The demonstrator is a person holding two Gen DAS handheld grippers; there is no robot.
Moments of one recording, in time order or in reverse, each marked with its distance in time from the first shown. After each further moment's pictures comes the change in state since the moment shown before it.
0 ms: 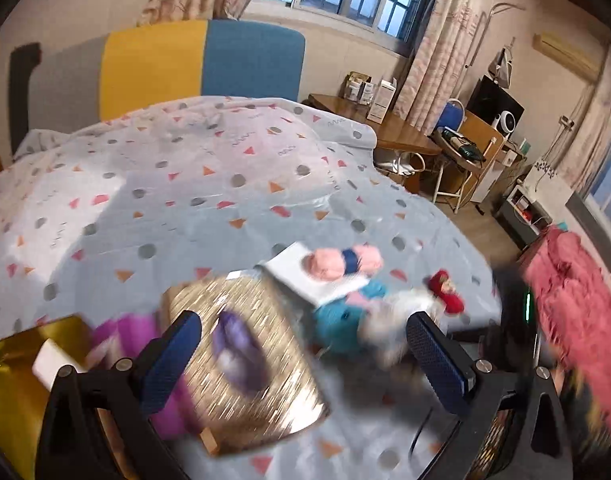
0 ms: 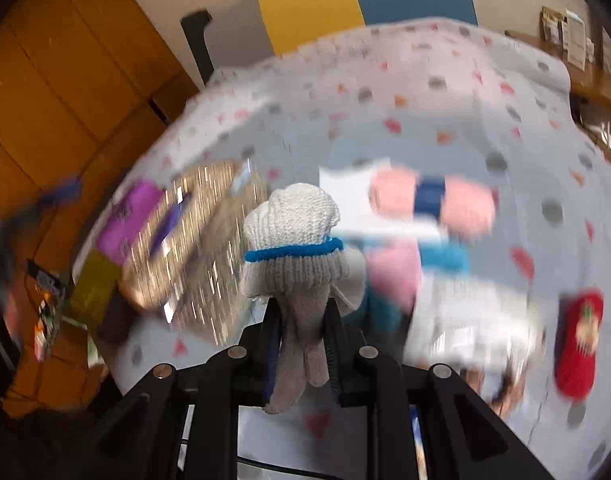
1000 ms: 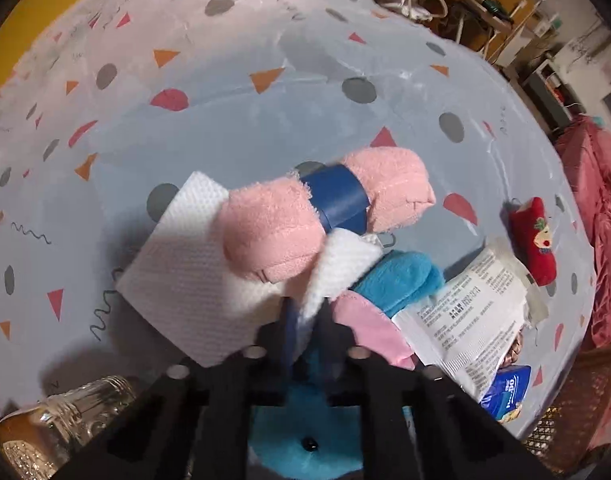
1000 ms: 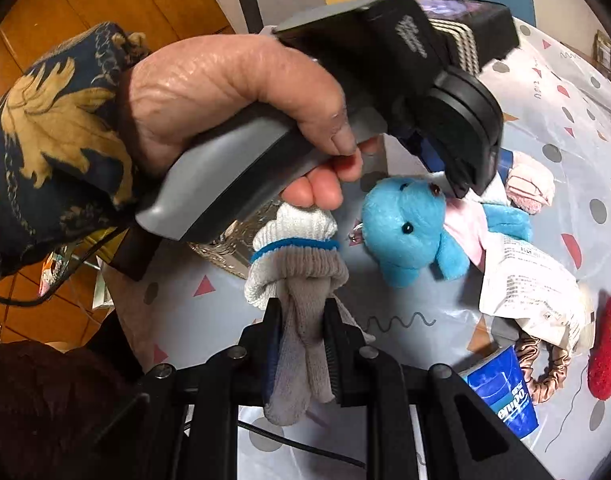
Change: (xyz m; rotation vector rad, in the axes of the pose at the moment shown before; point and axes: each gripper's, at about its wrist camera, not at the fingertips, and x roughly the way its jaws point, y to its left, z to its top) left arm 0.255 -0.068 0.018 0.167 0.520 0.067; right arm 0.019 0.028 -0.025 -0.152 0.089 0.072
